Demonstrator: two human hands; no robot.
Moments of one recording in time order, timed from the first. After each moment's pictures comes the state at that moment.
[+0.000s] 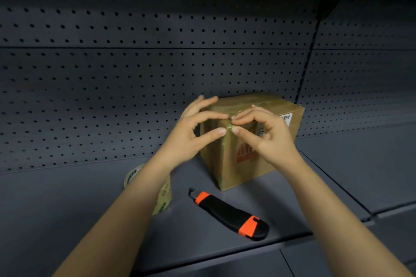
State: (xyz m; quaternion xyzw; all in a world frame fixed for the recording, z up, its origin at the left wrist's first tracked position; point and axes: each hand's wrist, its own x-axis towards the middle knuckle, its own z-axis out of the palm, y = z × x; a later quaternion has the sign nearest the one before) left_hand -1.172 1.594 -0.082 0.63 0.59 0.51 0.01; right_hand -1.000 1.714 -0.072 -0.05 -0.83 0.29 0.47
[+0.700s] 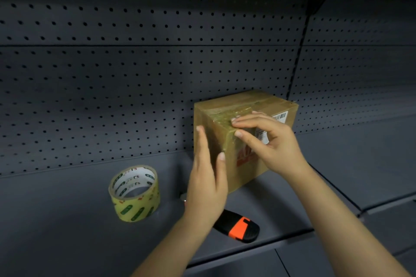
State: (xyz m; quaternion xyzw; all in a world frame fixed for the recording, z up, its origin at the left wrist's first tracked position) left_hand -1.072 1.591 -0.143 0.49 0.63 0.60 -0.03; right_hand -0.976 1.725 -0.082 -0.02 -0.84 0.24 0.48
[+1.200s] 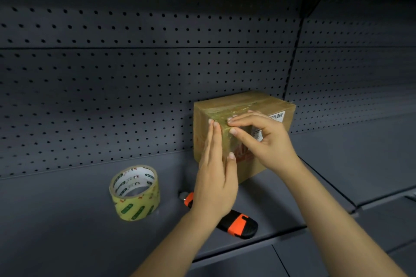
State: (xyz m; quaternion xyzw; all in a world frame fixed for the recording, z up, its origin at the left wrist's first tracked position) left_hand -1.062 1.599 -0.132 0.53 0.62 0.58 -0.03; right_hand -0.979 1.722 -0.080 -0.03 -0.84 0.25 0.49
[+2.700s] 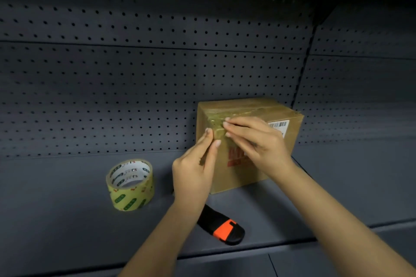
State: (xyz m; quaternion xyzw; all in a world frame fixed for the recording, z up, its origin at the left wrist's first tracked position) left_hand -1.074 1.608 -0.132 0.41 0.61 0.63 -0.24; right_hand -0.987 1.750 -0.090 0.10 -0.85 0.09 0.51
